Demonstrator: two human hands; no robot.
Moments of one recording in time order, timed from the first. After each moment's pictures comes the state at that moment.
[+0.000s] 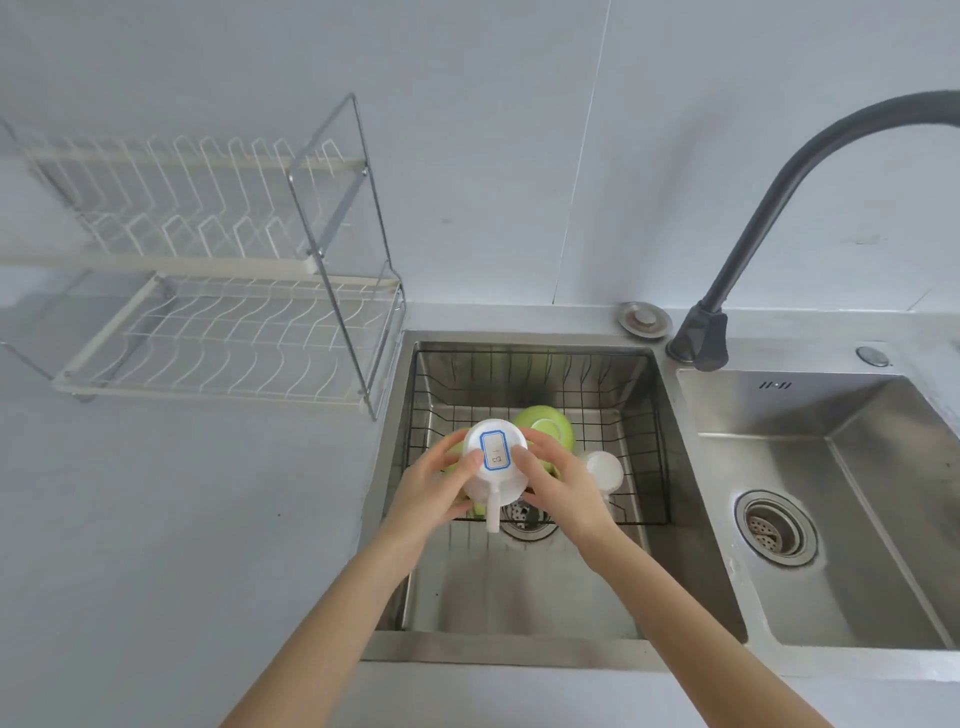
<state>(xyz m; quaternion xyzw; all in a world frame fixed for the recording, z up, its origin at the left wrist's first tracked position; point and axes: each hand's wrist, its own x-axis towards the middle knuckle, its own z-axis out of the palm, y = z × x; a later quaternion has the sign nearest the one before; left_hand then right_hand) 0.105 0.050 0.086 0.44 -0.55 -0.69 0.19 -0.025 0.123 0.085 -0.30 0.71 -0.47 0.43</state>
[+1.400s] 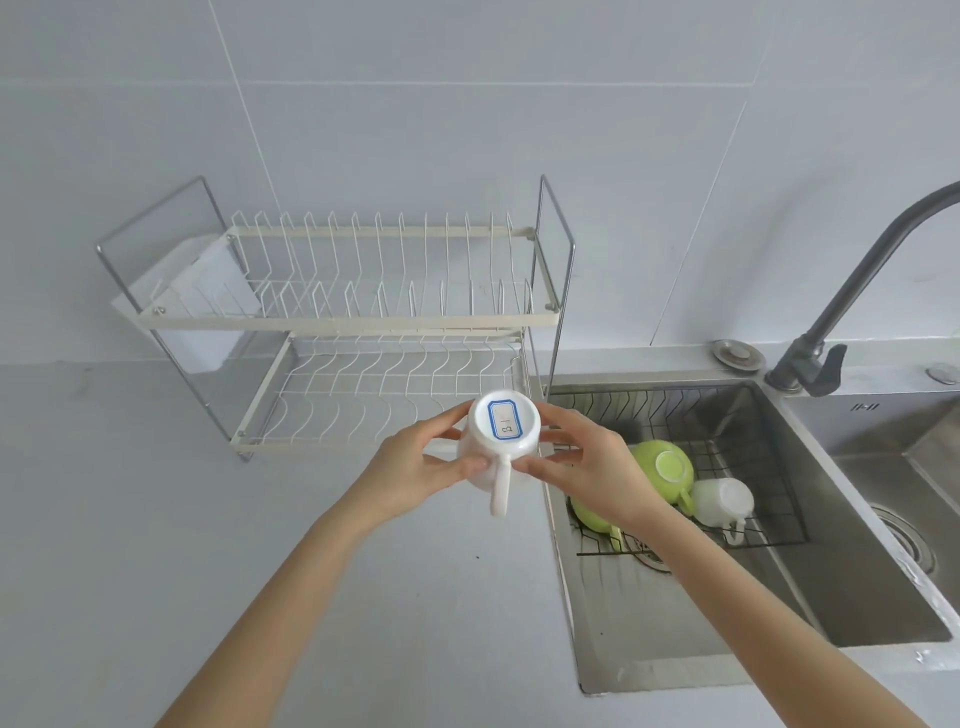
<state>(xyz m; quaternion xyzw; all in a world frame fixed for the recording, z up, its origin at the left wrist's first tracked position) 0.314 -0.099 0.174 0.31 -0.80 -0.50 0.13 0.152 0.017 0.167 -0.50 0.71 -0.42 0.26</state>
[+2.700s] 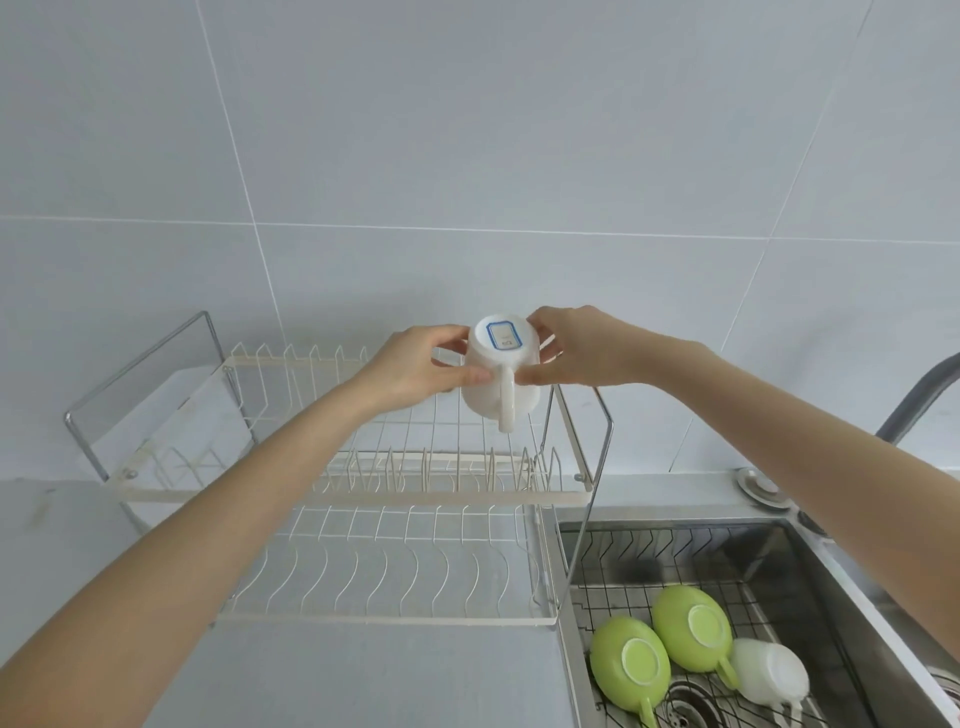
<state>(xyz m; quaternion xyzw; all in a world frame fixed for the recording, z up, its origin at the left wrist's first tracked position) 0.227 -0.255 0.307 0.27 -0.87 -0.37 0.20 0.070 -0.149 0.344 -0.62 0.76 -0.13 0.12</state>
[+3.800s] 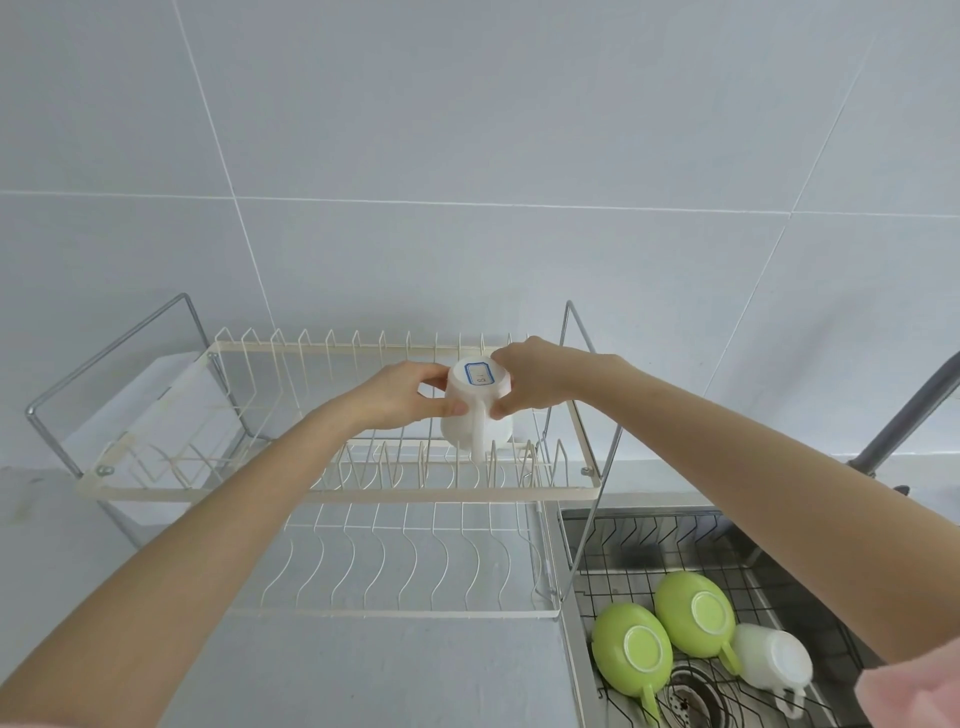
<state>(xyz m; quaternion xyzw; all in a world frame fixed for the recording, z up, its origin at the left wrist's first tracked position) 0.218 -0.287 0.258 0.31 -0.89 -0.34 0.07 0.078 -0.199 0.293 -0.61 0.78 0.01 0.15</state>
